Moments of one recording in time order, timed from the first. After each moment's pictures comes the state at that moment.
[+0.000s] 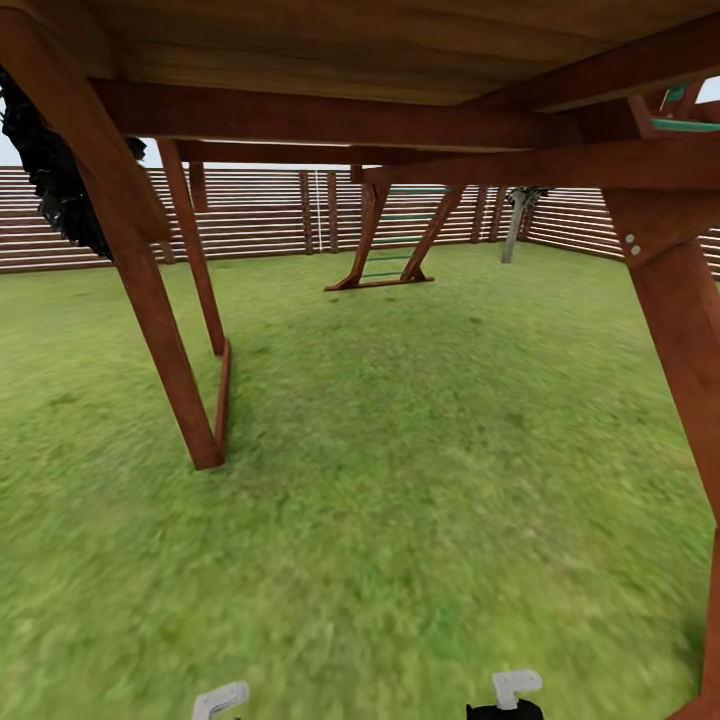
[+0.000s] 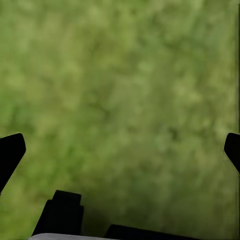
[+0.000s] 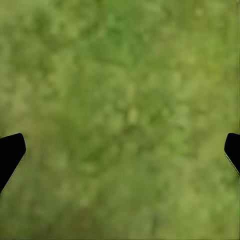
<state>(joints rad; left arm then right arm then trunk) -0.31 -0.01 0.14 -0.38 0.15 0.20 -0.01 -0.41 0.00 0.01 -0.18 0.08 -0.09 -0.08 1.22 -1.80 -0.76</state>
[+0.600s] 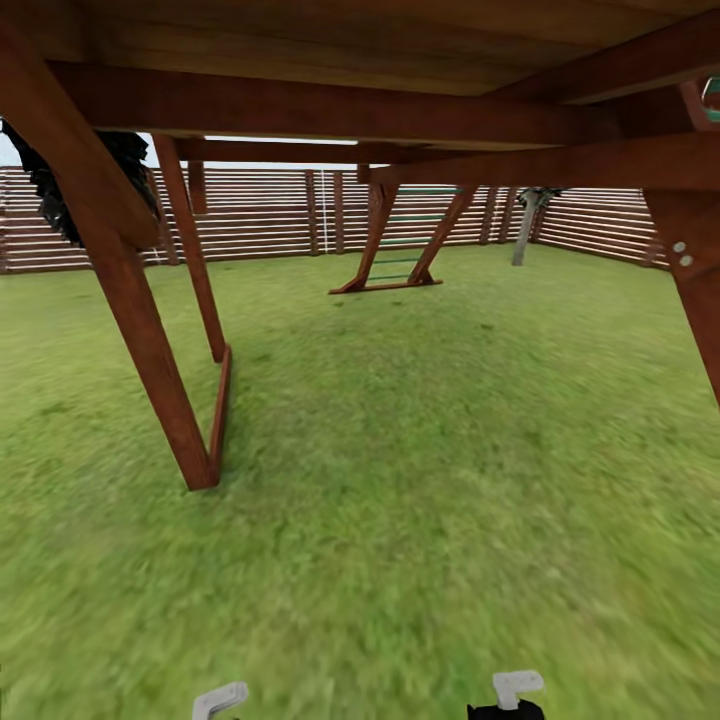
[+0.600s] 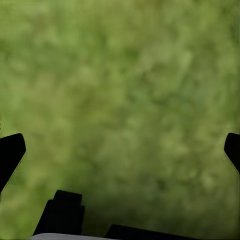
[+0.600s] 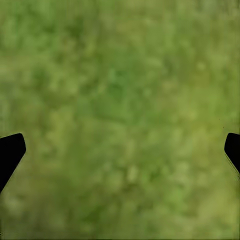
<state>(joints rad) -0.31 -0.01 0.14 -0.38 0.15 0.21 -0.01 -0.41 0.00 0.01 -0.18 0.08 -0.09 -0.08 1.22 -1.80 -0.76</state>
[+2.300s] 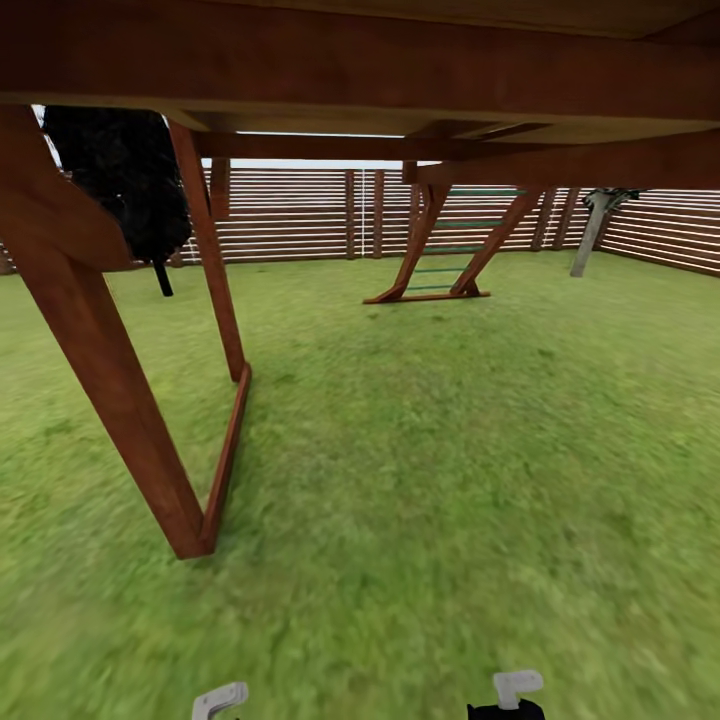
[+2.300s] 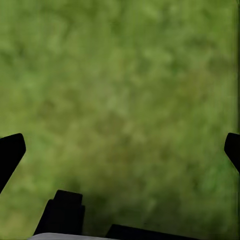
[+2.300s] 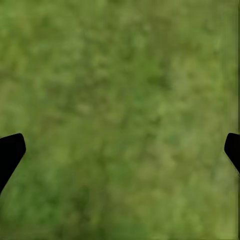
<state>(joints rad) -0.31 -0.01 0.14 -0.38 0.15 0.21 -0.01 -0.41 0.00 0.01 -0.18 0.08 -0.09 -0.08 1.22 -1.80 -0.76</state>
